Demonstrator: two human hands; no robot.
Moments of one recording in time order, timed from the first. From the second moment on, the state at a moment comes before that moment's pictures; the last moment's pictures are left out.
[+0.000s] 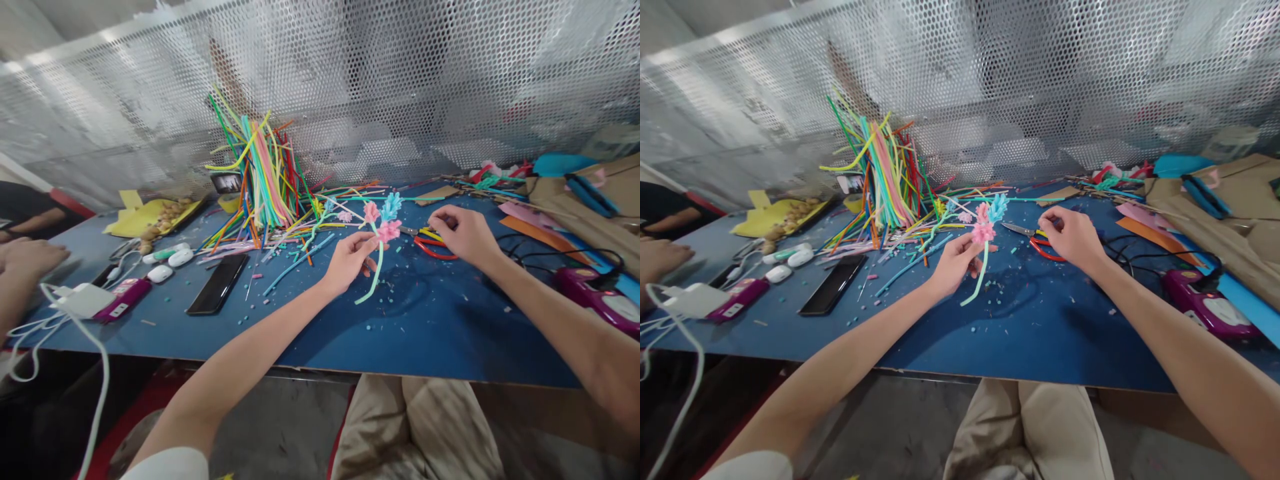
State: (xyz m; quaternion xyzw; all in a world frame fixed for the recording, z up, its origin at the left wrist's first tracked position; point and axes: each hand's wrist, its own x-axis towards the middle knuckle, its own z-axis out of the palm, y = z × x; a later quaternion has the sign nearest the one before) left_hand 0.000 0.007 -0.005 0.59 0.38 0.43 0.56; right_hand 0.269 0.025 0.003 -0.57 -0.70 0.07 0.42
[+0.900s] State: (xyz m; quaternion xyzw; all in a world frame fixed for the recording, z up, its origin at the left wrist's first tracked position) left_hand -0.011 0.016 -0.011 0.76 0.45 0.33 0.33; right_hand 0.254 0.000 0.022 -0.53 -0.68 0.05 0.51
